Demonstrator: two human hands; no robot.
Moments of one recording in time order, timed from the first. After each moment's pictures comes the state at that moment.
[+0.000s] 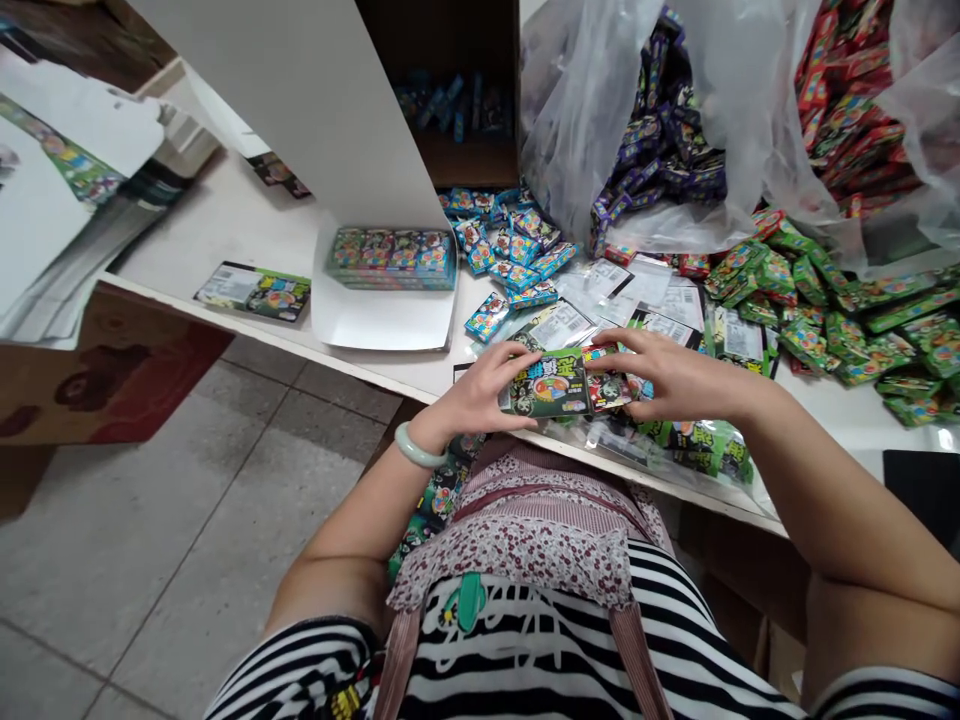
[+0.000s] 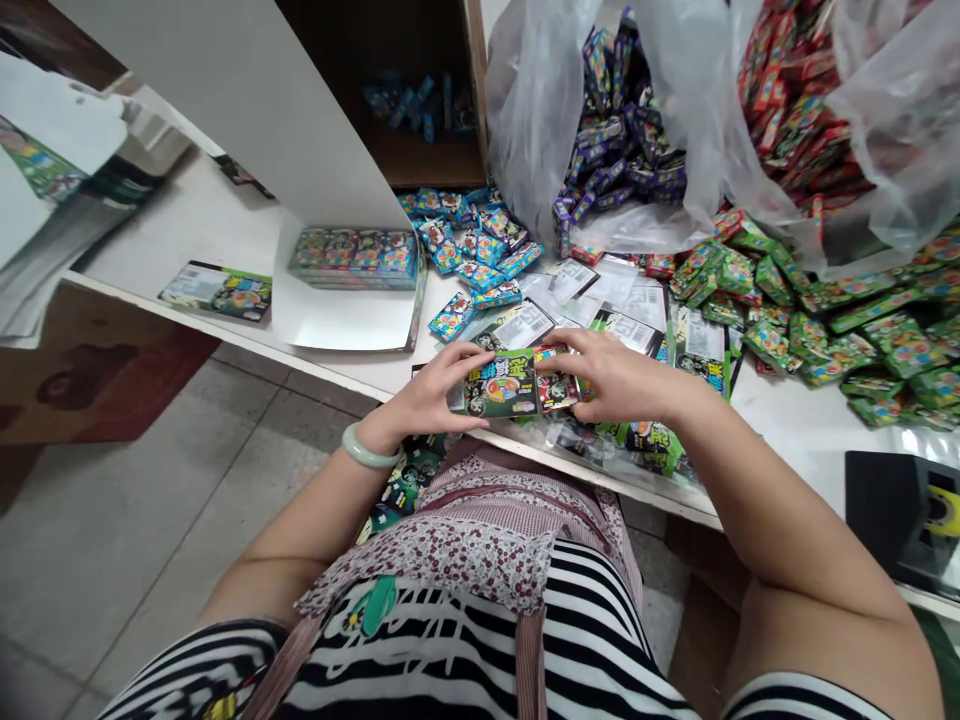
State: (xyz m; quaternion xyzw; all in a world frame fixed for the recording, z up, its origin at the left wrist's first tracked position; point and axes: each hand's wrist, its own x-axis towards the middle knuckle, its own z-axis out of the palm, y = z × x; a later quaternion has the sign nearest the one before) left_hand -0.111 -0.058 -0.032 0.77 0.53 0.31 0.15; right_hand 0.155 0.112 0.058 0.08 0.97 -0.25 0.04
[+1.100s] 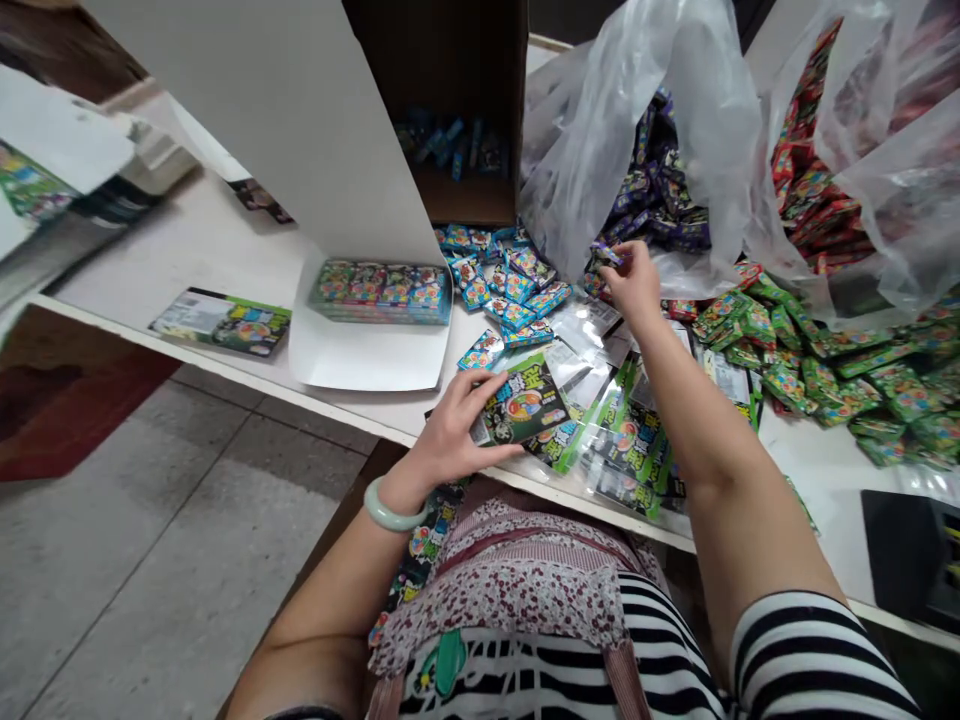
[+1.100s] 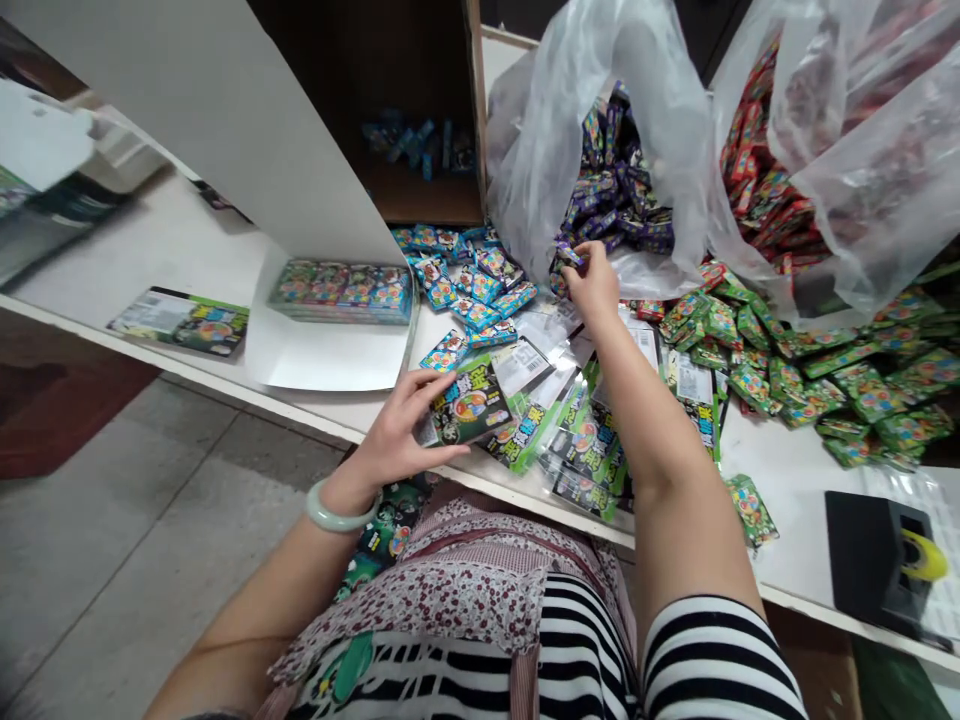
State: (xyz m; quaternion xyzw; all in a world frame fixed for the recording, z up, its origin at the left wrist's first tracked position) left_hand -0.122 -0.065 -0.024 0.71 0.59 0.39 0.06; right_hand 0.031 0.254 -0.018 0.50 0.78 -0.26 -0.28
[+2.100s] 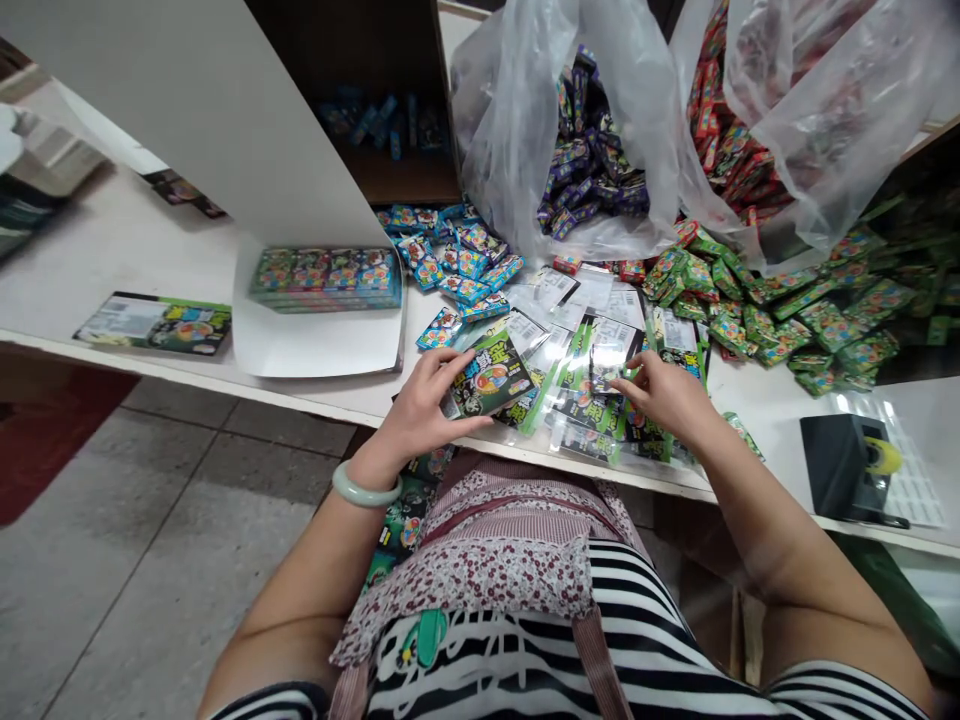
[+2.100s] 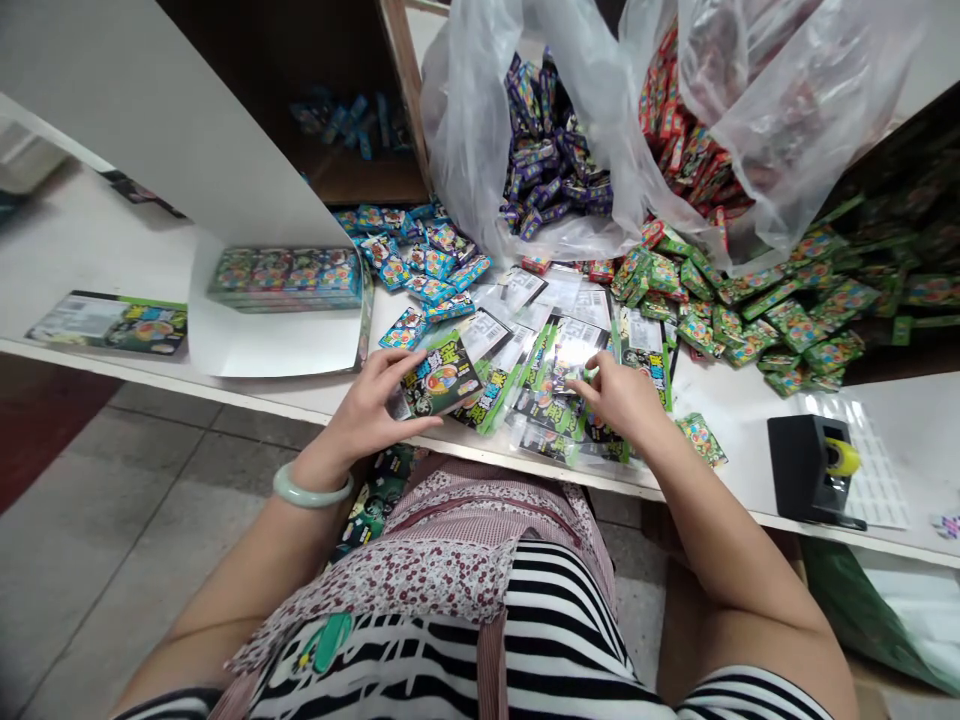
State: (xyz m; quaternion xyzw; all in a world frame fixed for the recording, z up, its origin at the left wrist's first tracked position) left_hand -0.113 -0.065 -0.028 0.72 0.59 0.35 0.07; right_hand 0.219 0.096 0.021 0.53 0.83 -0.19 0.02
